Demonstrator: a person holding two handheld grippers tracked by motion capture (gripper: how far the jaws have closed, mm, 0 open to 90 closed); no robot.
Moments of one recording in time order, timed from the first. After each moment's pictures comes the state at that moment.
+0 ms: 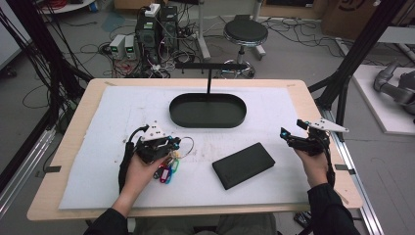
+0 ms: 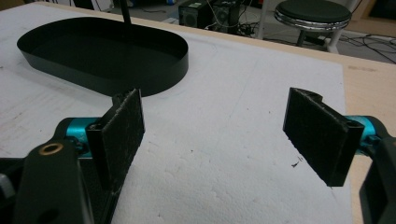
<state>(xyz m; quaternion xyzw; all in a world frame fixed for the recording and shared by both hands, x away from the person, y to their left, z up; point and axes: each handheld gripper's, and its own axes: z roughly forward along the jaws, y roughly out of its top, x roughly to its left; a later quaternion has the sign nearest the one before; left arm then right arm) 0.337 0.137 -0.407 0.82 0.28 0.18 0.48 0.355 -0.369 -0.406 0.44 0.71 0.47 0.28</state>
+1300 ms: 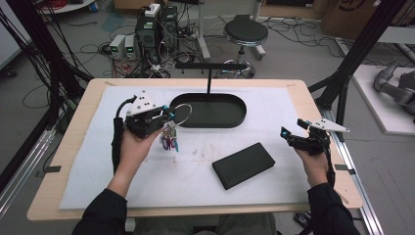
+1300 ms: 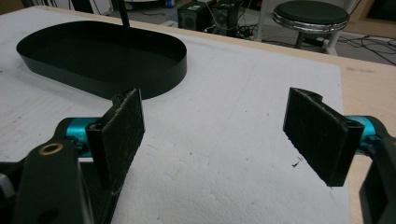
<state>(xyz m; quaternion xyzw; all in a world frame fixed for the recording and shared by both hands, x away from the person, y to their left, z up) 0.355 0.144 -0.320 0.77 0.26 0.25 0.53 0.355 -0.370 -0.406 0.44 0.71 0.48 0.28</state>
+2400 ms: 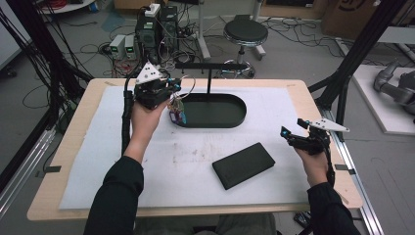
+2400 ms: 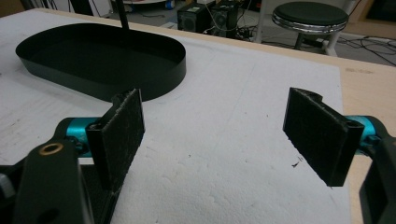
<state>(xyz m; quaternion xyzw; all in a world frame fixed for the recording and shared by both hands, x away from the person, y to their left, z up) 0.420 0.132 -0.295 0.73 0.28 0.28 0.56 0.357 -0.370 -0.406 0.44 0.70 0.48 0.29</state>
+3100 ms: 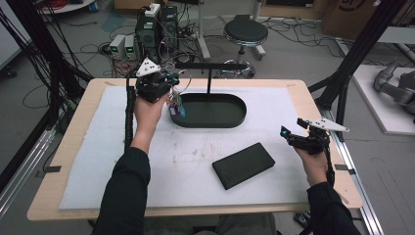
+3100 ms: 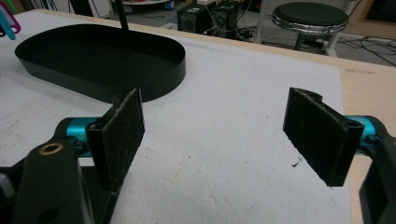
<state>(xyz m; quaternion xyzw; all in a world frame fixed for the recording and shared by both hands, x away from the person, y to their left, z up) 0.453 0.136 -0.308 0.71 0.33 0.27 0.56 0.358 -0.370 -0.407 0.44 0.70 0.48 0.29</state>
